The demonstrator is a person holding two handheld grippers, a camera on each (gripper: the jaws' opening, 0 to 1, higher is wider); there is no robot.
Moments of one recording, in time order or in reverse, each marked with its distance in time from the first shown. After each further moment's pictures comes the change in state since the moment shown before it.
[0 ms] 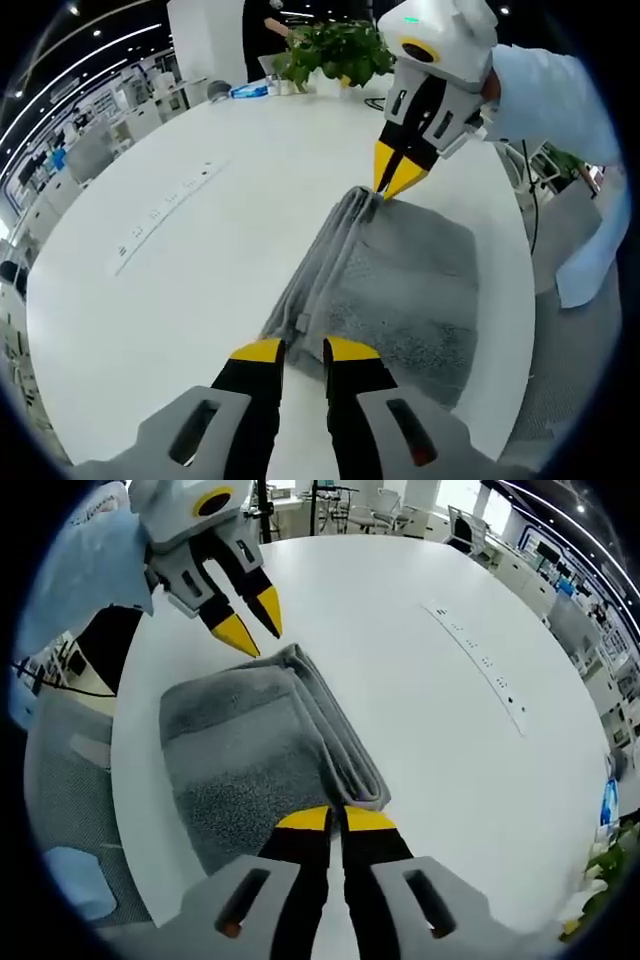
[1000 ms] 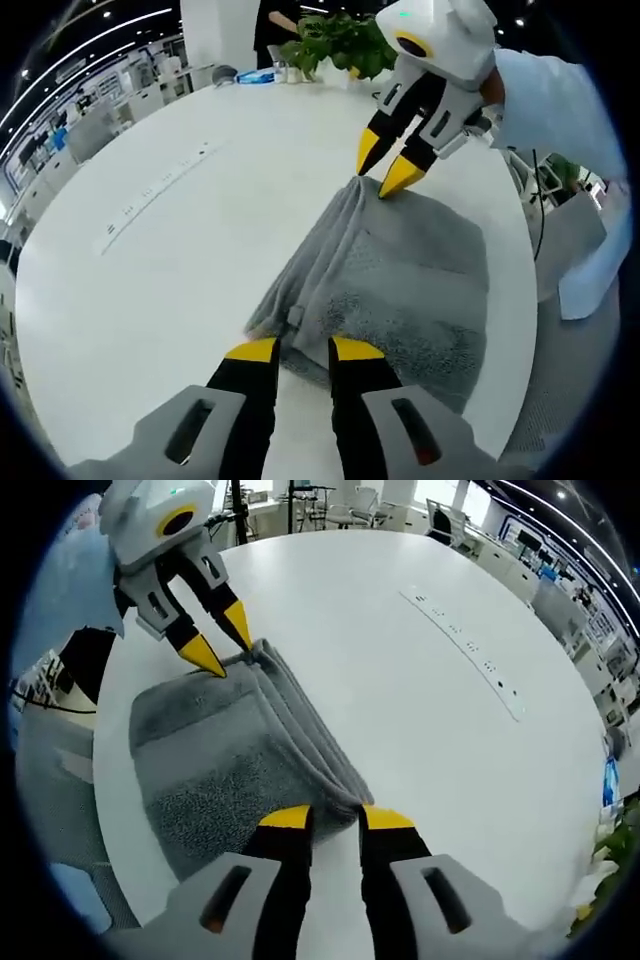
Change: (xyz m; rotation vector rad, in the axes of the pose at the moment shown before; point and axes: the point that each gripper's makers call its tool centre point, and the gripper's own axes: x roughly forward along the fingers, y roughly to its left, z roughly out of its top) left arm 0.013 -0.003 -0.012 -0.063 0.019 -0.017; right arm 0.007 -0.014 -0.006 0.068 -0.015 -0.048
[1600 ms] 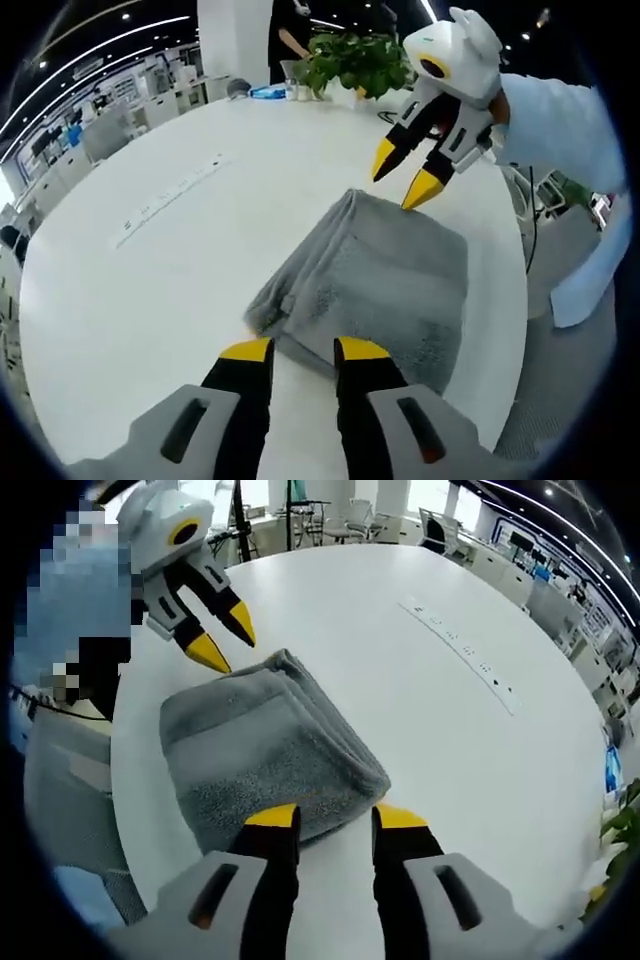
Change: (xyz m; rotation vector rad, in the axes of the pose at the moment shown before) left arm -0.025 -0.006 -0.004 -0.062 -0.080 0.033; right arm -0.021 0.016 -0.007 0.036 -0.059 0.009
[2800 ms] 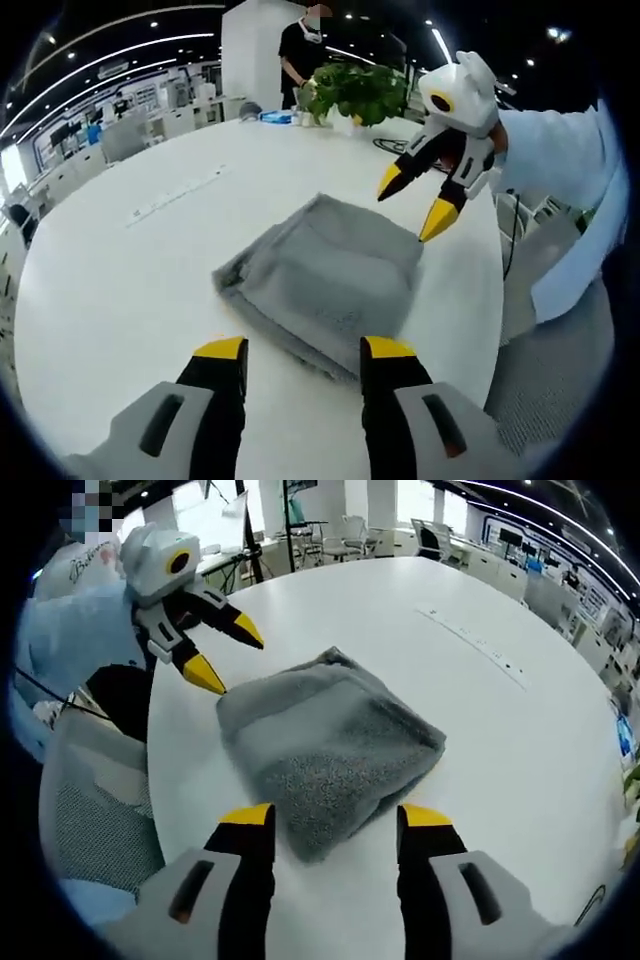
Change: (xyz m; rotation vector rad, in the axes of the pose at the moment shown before) left arm -0.034 -0.052 -0.026 -0.057 -0.122 0.020; right arm -0.017 0.060 -0.027 0.077 -0.085 0.055
